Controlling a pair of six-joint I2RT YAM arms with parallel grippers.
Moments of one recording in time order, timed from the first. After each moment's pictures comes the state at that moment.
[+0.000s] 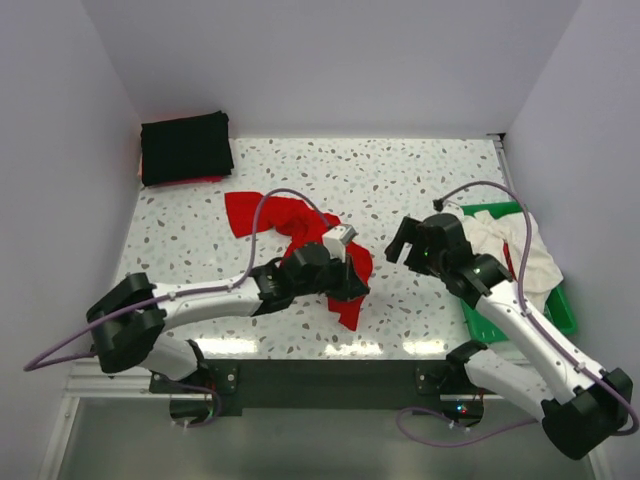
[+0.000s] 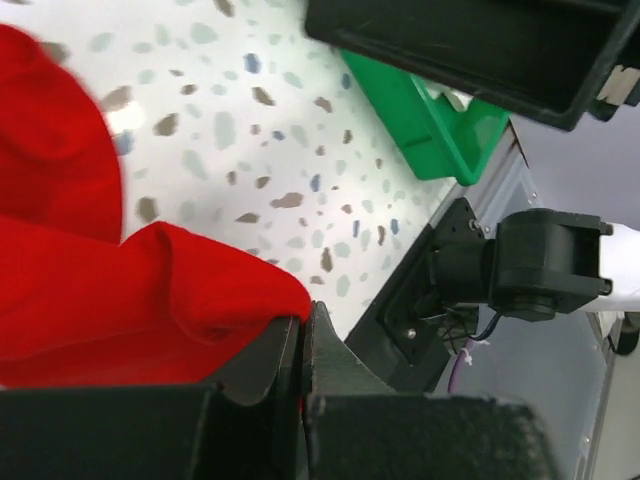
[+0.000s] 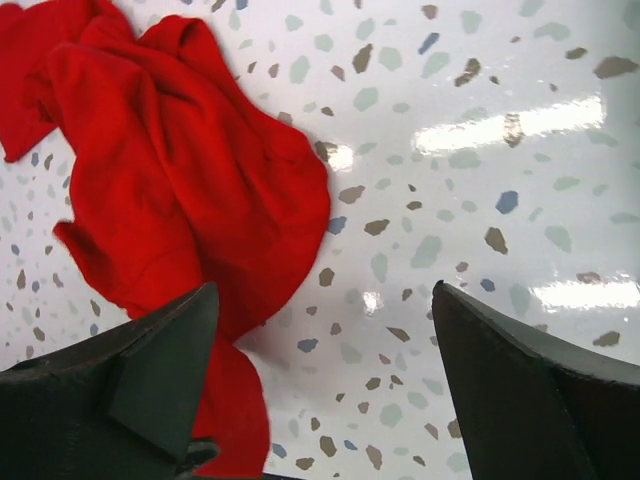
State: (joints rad) left arm -1.03 1.40 0.77 0.17 0.09 -0.75; right arm 0.50 0.96 0.82 -0.60 0.19 0.72
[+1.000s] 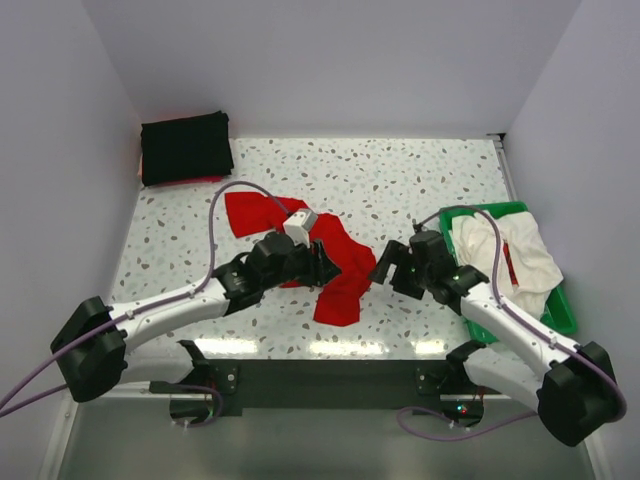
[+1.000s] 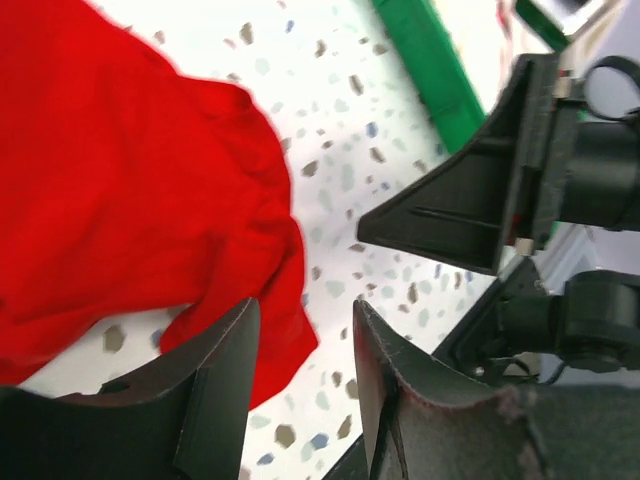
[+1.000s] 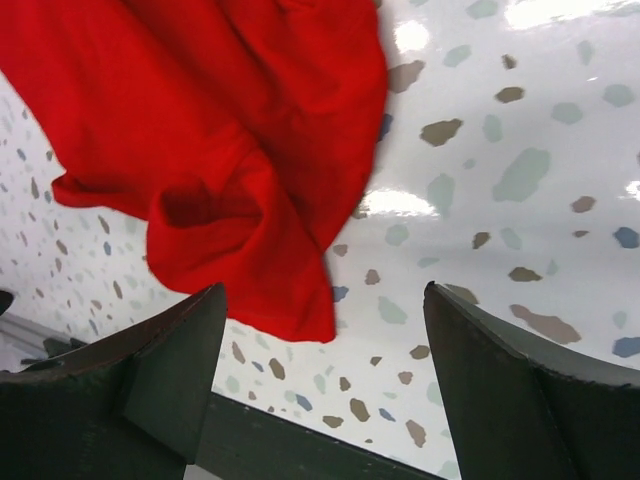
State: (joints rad) left arm -0.88 1.23 0.70 0.09 0.03 -0.68; right arm 0.50 1.02 0.58 -0.42 -0.08 0.84
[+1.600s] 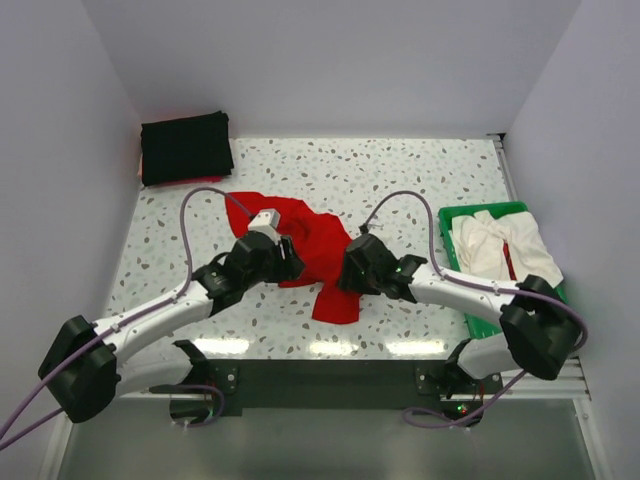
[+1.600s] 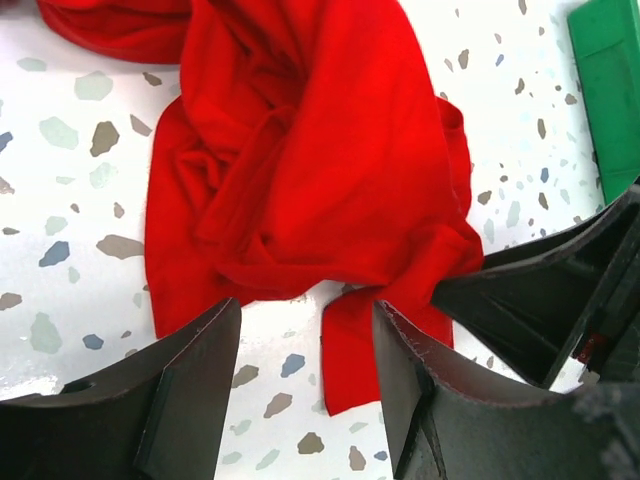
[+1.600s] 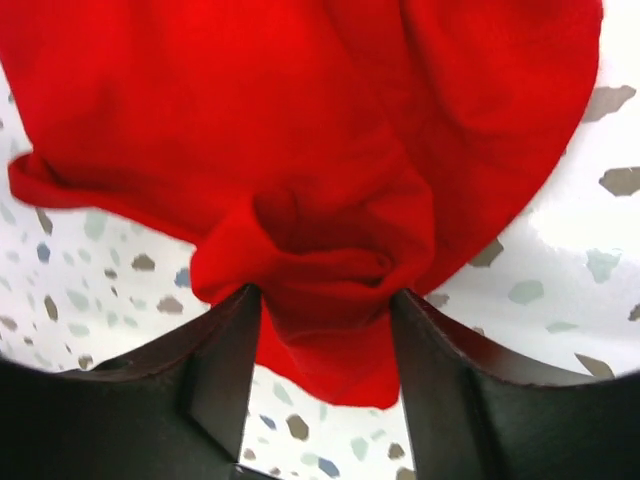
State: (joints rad) left arm -0.73 1.11 0.61 -0.11 -0.12 -0.68; right arm 0.85 1.37 0.75 -0.31 0.18 0.88
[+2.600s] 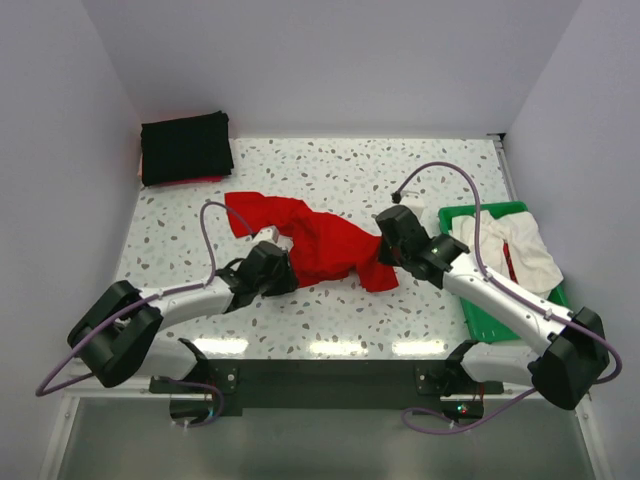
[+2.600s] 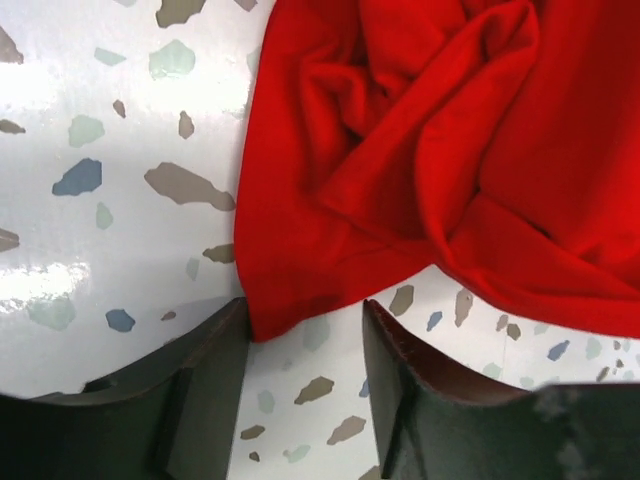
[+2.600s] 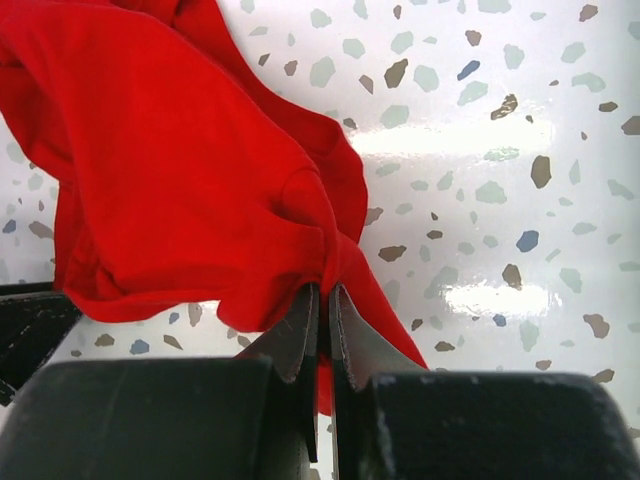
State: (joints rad) left arm -0.70 1.34 0.51 -0.01 -0.13 -0.79; right arm 0.71 1.21 0.95 -0.60 0.40 0.68
